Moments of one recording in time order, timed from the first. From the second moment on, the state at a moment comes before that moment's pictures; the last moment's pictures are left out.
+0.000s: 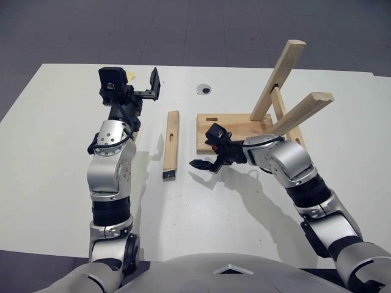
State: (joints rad) left arm -0.31 0.13 0.11 -0.30 -0.18 0.45 -0.03; right arm -0.54 -0.38 0.44 -0.13 0.35 1.05 0.60
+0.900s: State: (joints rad) left arm -0.33 0.13 0.11 -0.28 -0.15 0.44 -0.01; right arm -0.70 -0.37 0.53 0.01 0.31 1.18 0.72
